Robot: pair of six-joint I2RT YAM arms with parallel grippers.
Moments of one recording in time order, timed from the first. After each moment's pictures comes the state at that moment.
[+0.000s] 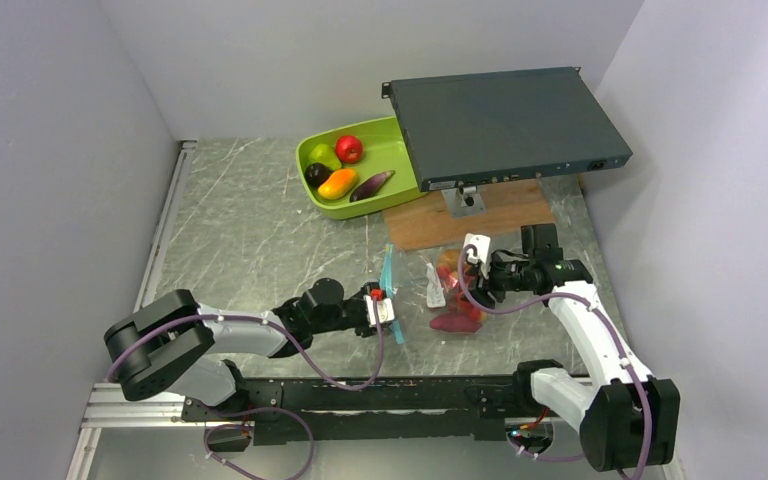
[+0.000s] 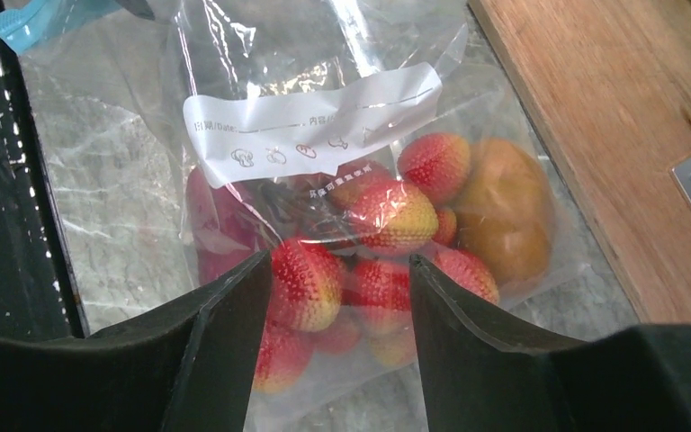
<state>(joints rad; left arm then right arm) -0.99 1.40 0.39 0.72 0.27 0.38 0.09 1.01 0.69 -0.69 -0.82 -0.97</state>
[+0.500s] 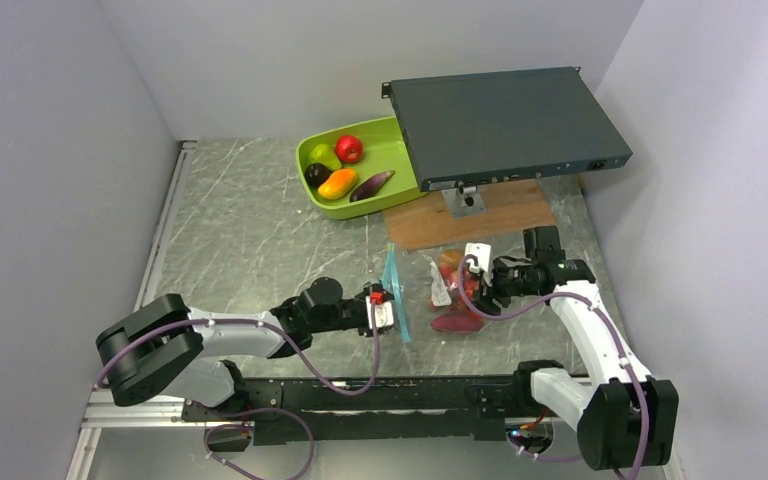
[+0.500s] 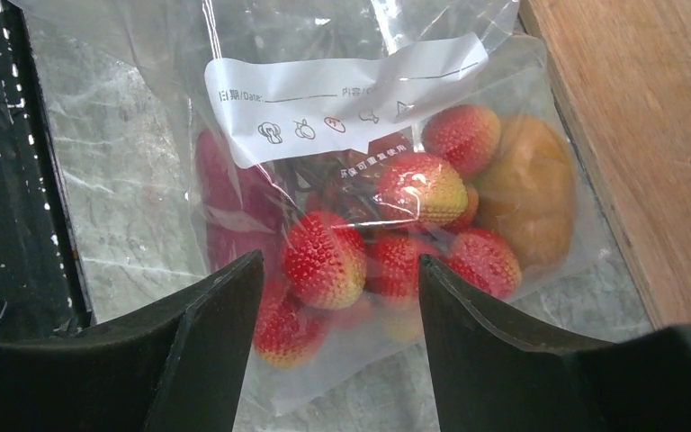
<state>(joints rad) -1.01 1.36 0.40 0.72 0.32 0.40 0.05 1.01 0.70 -0.82 -0.81 -1.15</state>
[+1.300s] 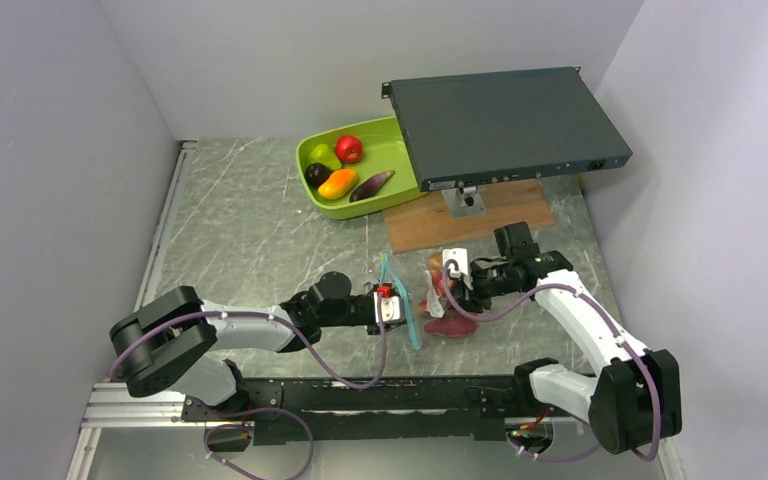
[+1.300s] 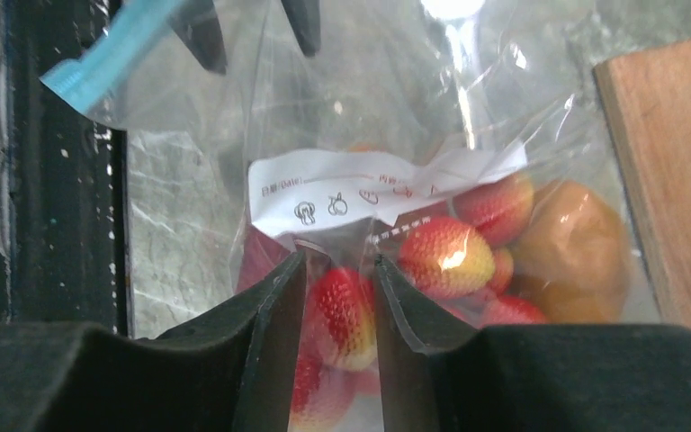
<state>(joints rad) -1.01 1.43 0.48 0.75 0.42 0.33 0.26 1.11 0.71 -0.76 -0.82 -1.09</state>
